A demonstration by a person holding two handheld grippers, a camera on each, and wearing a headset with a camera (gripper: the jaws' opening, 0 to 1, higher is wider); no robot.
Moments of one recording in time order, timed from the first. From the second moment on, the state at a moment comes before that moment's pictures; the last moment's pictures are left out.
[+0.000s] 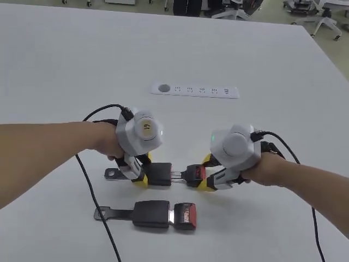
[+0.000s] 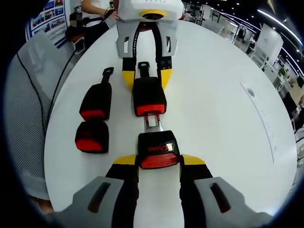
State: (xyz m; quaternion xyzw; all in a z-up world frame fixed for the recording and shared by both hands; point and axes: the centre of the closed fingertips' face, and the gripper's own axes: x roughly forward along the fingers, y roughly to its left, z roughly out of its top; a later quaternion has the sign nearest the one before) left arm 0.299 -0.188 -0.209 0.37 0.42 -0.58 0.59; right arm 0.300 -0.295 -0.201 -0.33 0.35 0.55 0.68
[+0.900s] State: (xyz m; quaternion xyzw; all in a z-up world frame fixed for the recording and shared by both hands) left arm 0.299 -0.188 -0.209 0.38 0.41 -0.58 0.59; right arm 0.300 -0.282 -0.204 -0.34 0.35 0.55 0.68
